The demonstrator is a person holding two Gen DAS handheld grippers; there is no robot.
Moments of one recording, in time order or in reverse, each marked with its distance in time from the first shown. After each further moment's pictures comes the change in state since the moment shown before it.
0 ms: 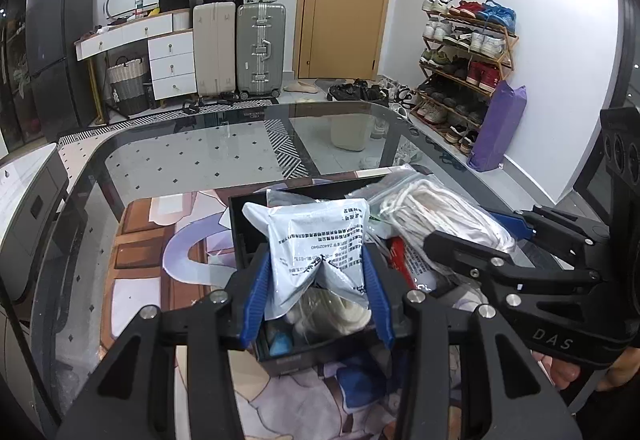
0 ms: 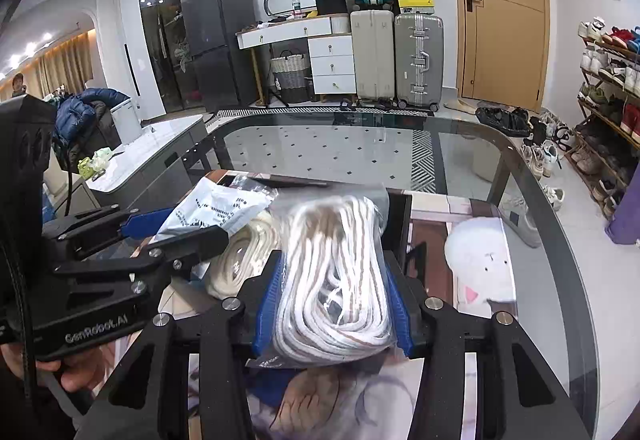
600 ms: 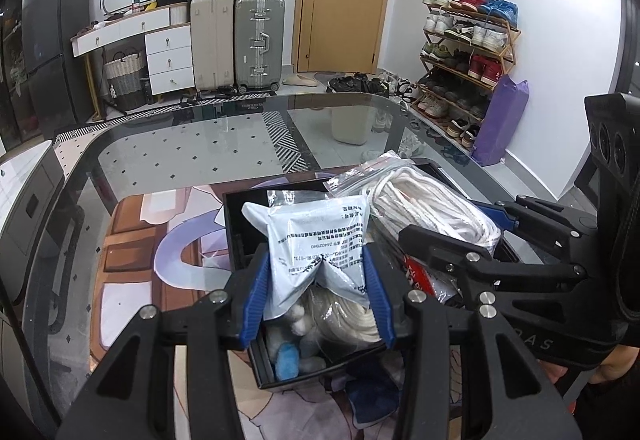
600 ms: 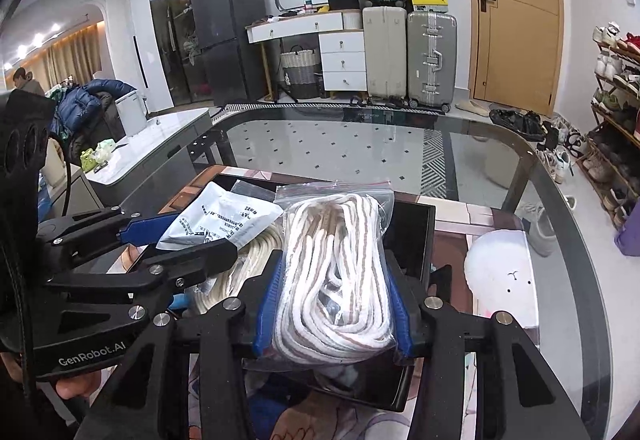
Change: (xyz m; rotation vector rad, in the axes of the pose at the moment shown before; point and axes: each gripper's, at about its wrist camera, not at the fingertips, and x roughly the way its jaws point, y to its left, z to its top) left arm 0.015 0.007 0.000 0.005 0.020 -0.003; right arm 0.039 -0.007 0.001 -0.034 0.006 0.034
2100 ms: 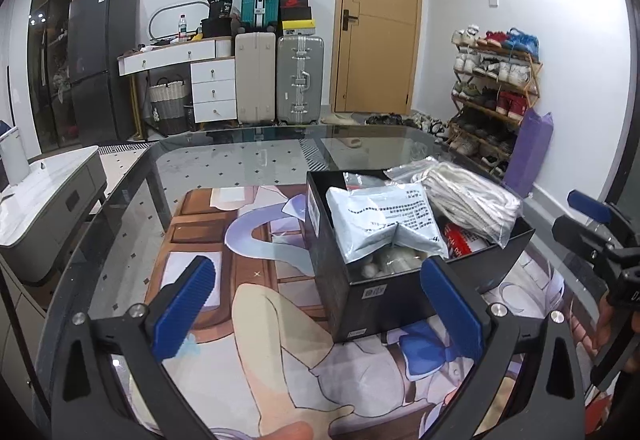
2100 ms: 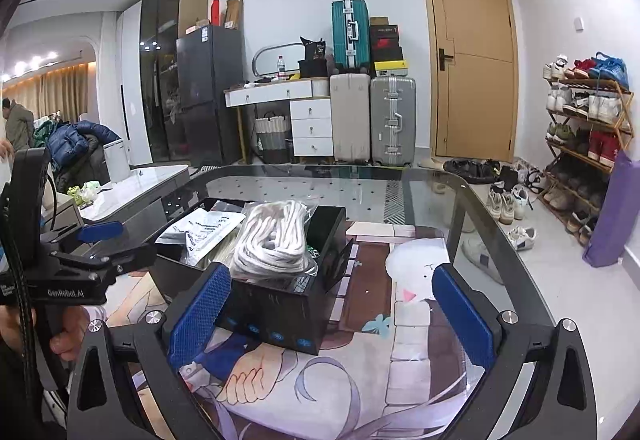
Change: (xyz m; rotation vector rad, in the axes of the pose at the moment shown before) left arm -0.042 0.031 -0.051 -0.050 -0.182 0.123; right arm -0.094 -0.020 -0.061 0.019 -0.274 -0.116
